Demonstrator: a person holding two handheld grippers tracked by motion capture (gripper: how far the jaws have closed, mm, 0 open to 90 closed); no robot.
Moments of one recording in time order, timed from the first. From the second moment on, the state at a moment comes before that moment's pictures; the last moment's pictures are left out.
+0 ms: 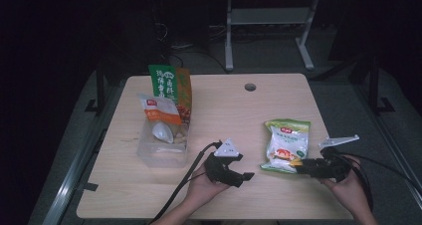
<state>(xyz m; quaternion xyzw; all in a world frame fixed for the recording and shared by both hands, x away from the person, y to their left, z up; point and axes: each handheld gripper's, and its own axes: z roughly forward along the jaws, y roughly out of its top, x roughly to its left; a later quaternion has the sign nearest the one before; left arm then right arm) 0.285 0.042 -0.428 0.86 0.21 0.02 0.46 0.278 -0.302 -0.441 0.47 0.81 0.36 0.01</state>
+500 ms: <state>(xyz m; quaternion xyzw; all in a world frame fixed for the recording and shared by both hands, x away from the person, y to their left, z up) 0.298 0.010 -0.428 0.86 0.20 0.01 0.46 0.290 -0.312 -0.432 0.48 0.81 0.35 0.01</state>
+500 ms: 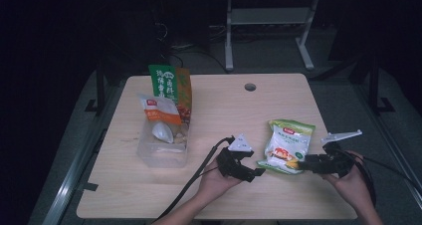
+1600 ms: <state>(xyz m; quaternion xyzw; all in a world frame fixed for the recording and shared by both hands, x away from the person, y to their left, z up) 0.310 0.003 -0.435 0.86 0.22 0.01 0.46 0.341 -0.322 -0.446 0.52 0.77 0.37 -0.04</state>
